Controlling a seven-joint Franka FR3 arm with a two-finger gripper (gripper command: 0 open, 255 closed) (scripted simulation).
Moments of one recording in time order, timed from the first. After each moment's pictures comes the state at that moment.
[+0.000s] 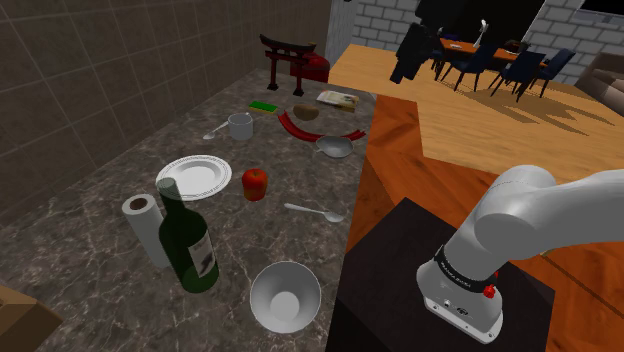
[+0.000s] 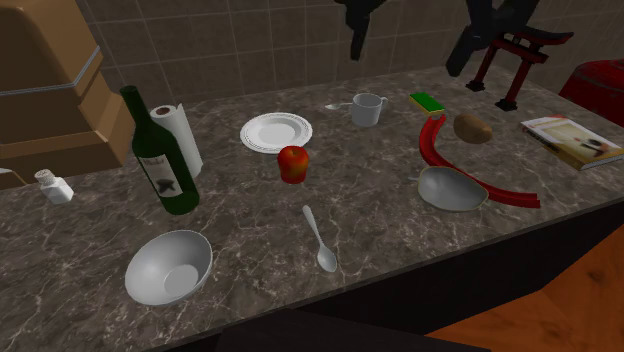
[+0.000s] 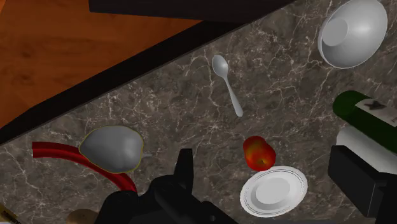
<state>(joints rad) 0.00 -0.83 -0.06 -2.28 0.11 1.57 -0.15</state>
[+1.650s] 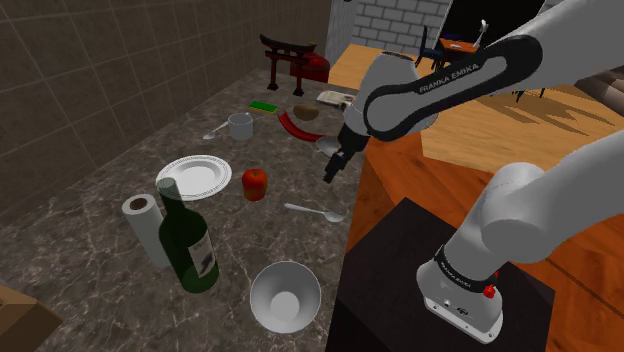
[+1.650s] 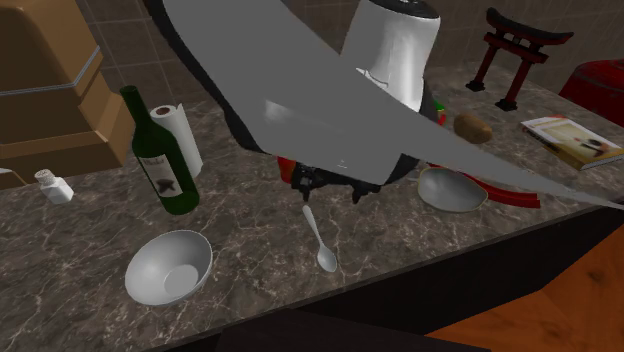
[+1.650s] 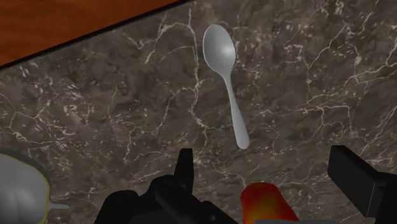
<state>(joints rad) 0.14 -0.47 0.01 -2.82 0.26 2.52 -0.29</state>
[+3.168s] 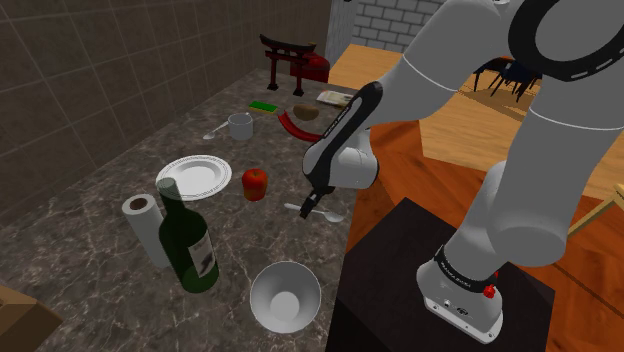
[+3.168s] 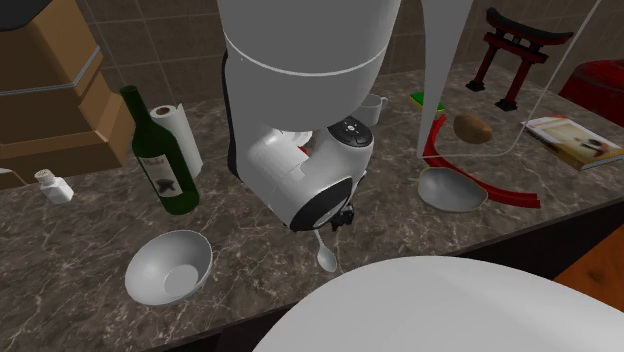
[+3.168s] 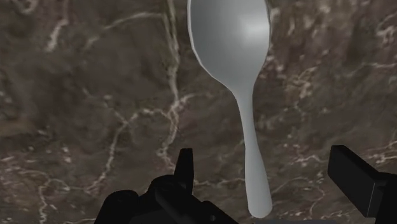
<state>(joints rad) 0.31 0.17 0.05 -2.67 0.94 3.02 -0.86</state>
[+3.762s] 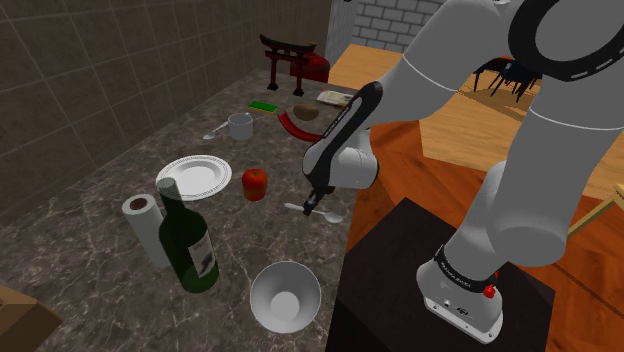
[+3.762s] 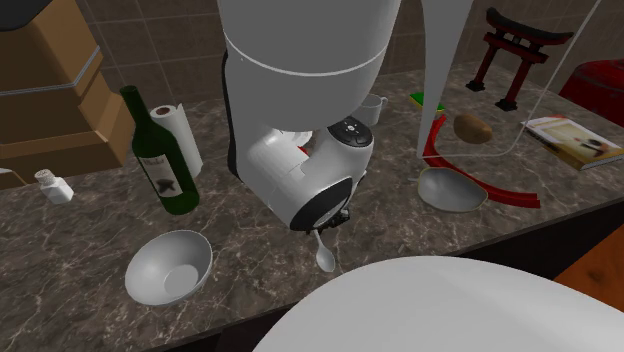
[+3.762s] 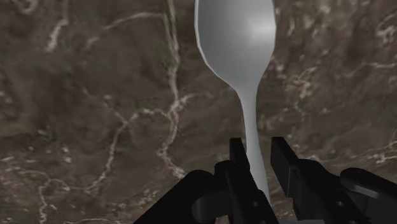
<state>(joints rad) 0.31 0.17 0.05 -2.67 0.94 3.02 -0.86</state>
